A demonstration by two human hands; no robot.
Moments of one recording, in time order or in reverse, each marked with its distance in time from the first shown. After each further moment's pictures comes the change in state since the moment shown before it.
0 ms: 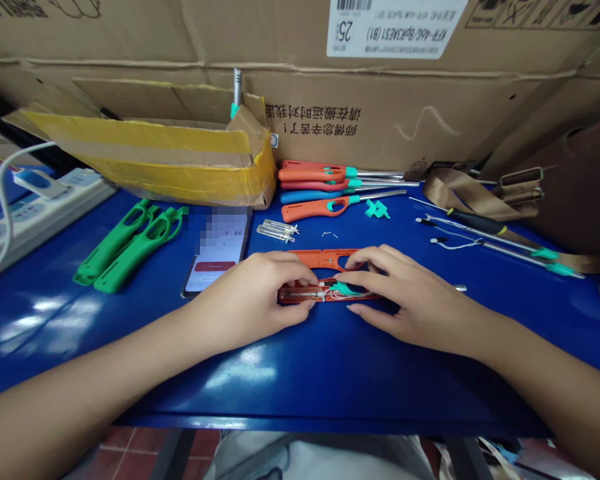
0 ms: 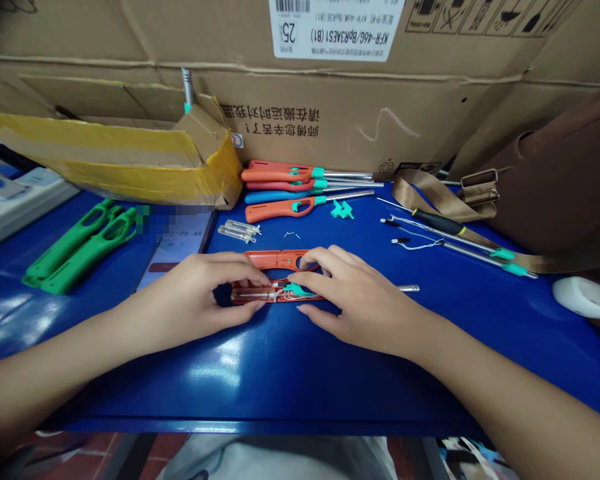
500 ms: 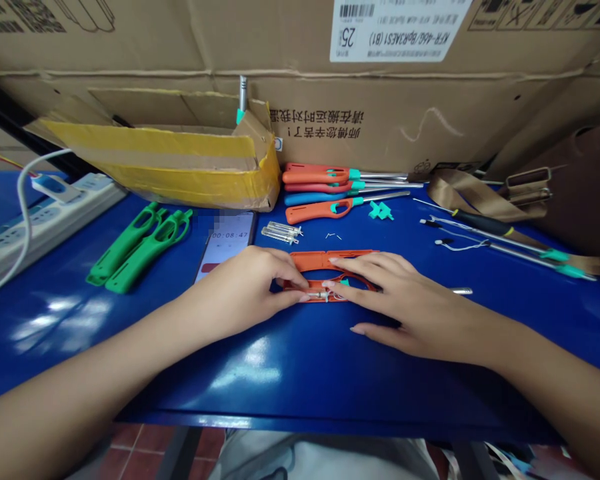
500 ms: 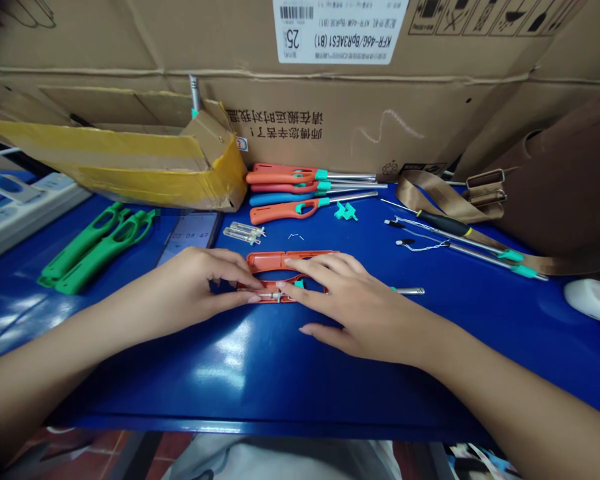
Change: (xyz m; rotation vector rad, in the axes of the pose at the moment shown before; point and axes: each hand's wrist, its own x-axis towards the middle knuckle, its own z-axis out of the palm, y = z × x) left_hand 0.003 -0.006 -0.017 0.024 -0.089 -0.054; right_hand -0.002 -0.003 -0.003 -0.103 -0.114 -0.122
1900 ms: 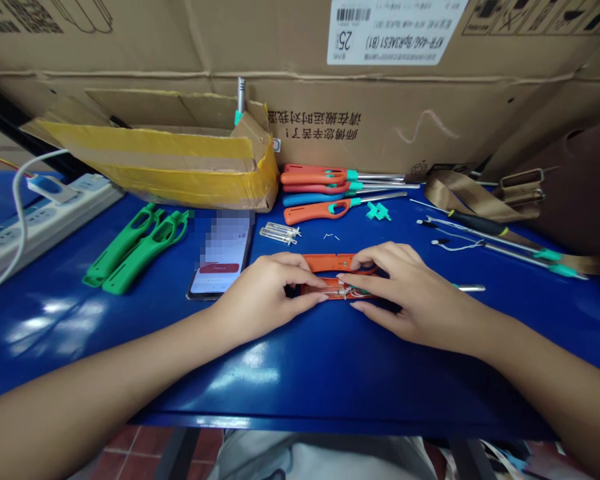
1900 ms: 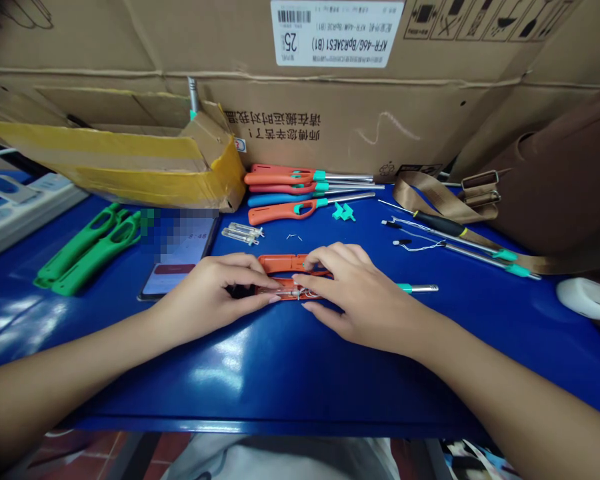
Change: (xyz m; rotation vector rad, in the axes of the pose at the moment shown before) left_hand 0.005 -0.001 0.035 -0.186 0.203 0.051; right_hand 0.001 0.006 0.002 0.003 0.156 0.055
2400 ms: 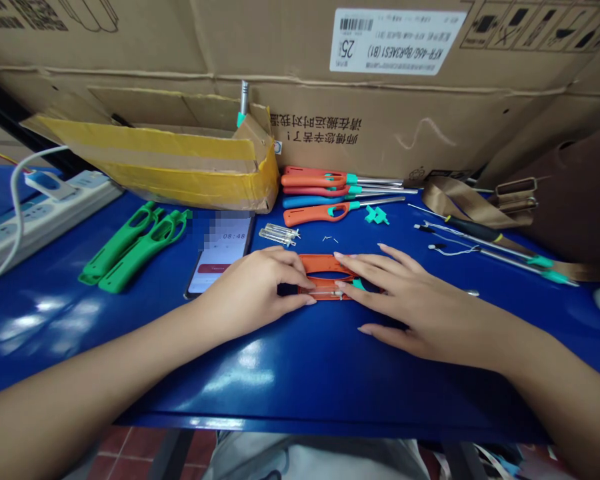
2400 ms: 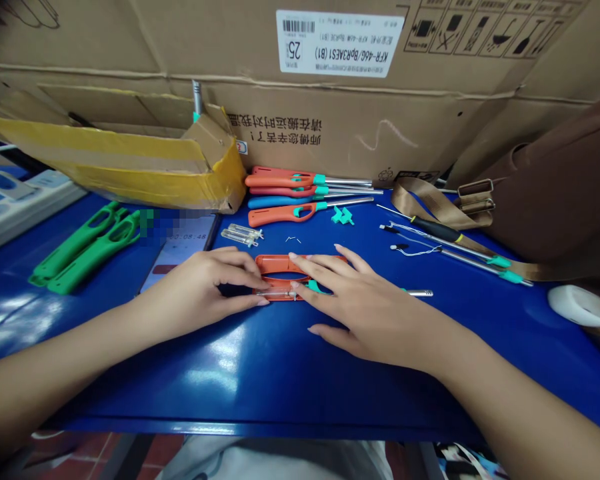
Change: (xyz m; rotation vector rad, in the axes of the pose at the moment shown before) left_hand 0.002 -0.006 -0.018 0.204 -0.105 0.056; right_hand -0.008 -0.002 -0.014 -0.182 -0.223 -0.087
